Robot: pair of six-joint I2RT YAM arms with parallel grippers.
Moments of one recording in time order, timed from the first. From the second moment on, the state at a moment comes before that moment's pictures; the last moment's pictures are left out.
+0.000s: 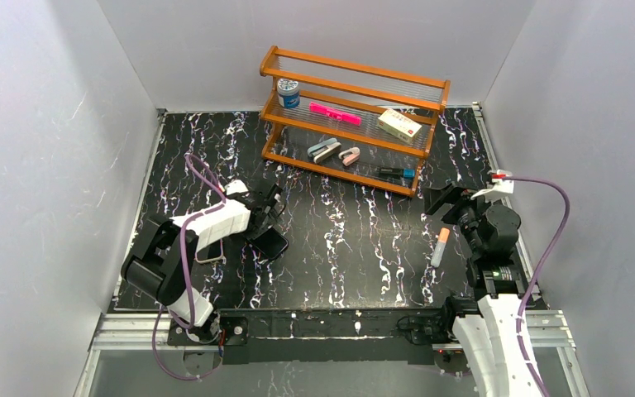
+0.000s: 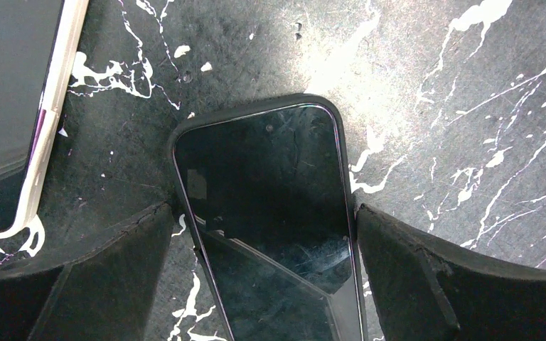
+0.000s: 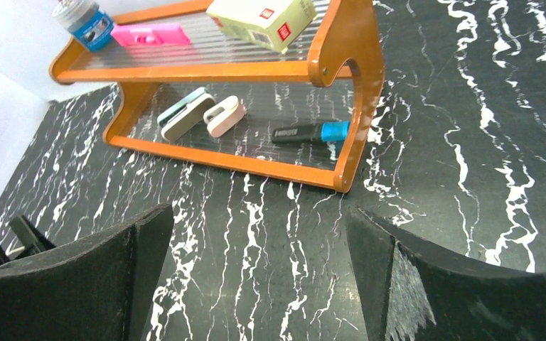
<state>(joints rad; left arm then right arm) -0.52 1.56 0.85 -0.59 -0.49 -1.11 0.02 0.49 0.49 -0.14 -0.16 0.42</state>
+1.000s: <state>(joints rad) -0.55 1.41 0.69 -0.26 -0.23 -1.02 0.77 1.19 0.49 0.27 -0.30 0.60</state>
